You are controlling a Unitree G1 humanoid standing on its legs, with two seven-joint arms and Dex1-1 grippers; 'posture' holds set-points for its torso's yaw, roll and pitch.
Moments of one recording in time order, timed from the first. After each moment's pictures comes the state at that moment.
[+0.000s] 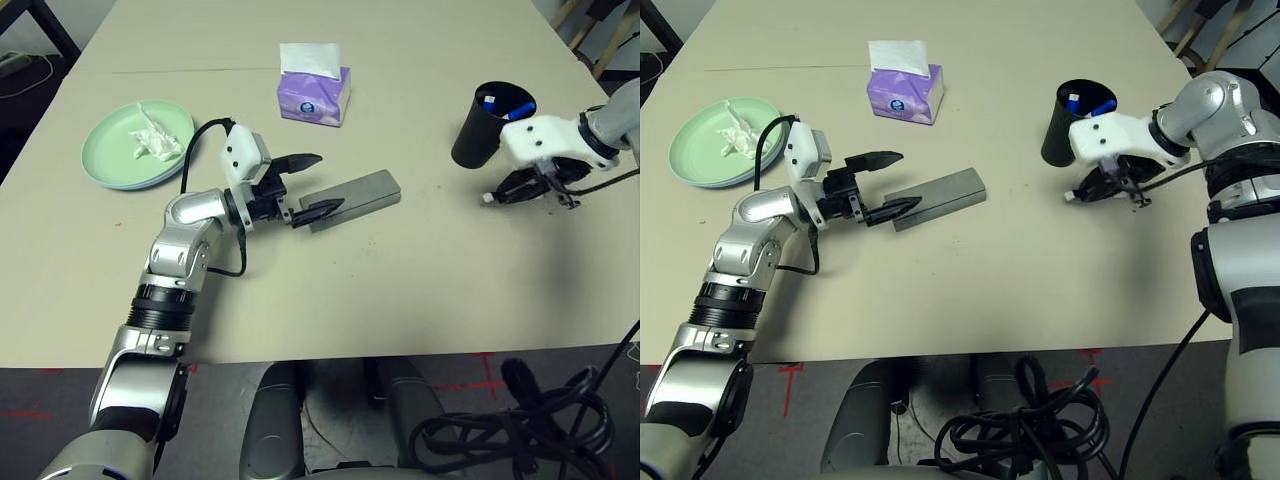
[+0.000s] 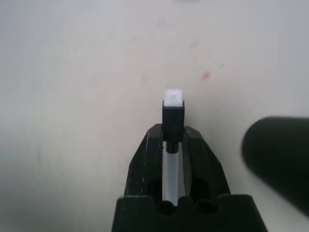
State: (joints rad) left arm -0.66 0.45 -0.04 0.25 -0.31 0.10 -1.07; right arm -1.32 -0.78 0.35 1.19 -0.12 -0.36 1.60
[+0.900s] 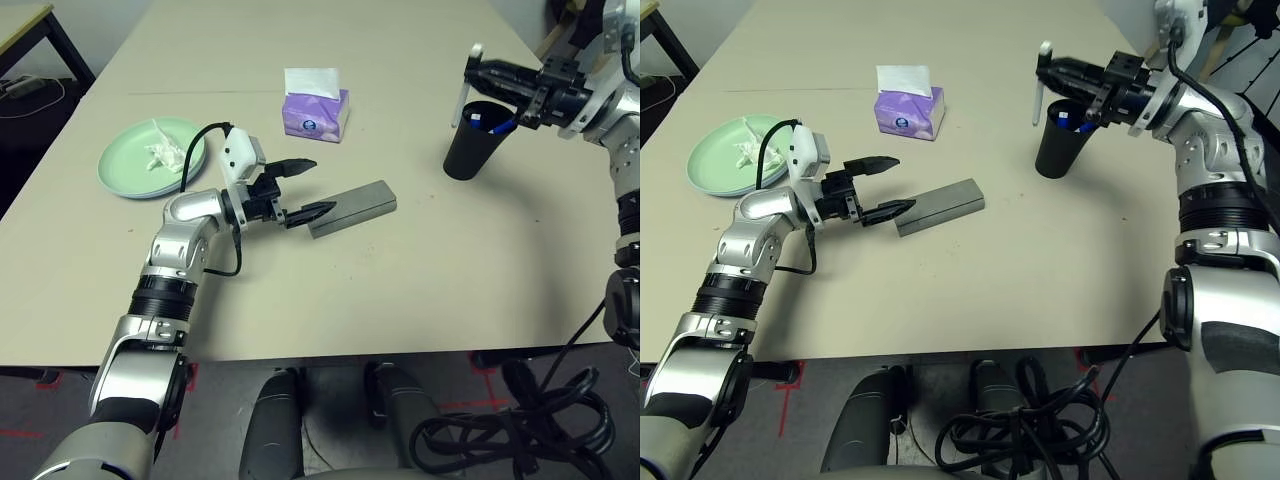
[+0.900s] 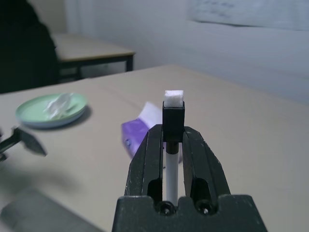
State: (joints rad) left arm -0.70 0.46 -0.04 0.40 -0.30 0.04 -1.12; right arm -1.05 -0.59 -0.21 0.69 0.39 0.15 0.99
